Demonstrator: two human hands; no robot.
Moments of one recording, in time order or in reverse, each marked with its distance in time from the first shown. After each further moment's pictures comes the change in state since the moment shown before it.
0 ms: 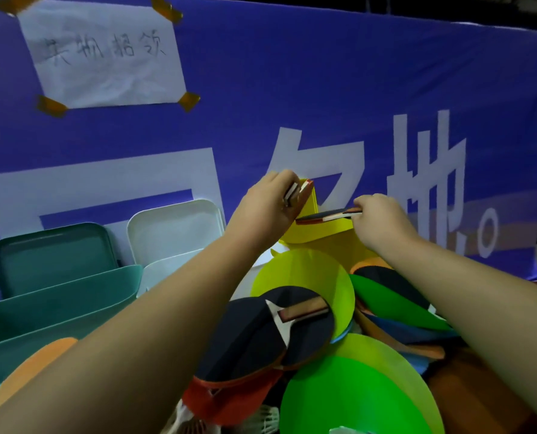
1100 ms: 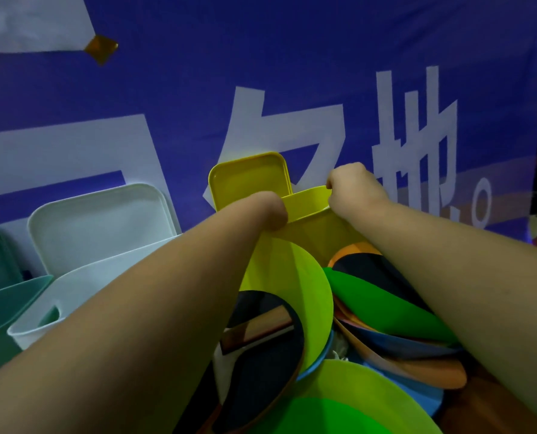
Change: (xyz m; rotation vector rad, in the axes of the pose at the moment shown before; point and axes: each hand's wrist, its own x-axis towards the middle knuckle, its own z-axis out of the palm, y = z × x) left_hand 0.086 -0.042 0.171 0.482 -0.867 -0.382; right_hand 0.095 0.061 0.099 -0.209 -0.044 -0.024
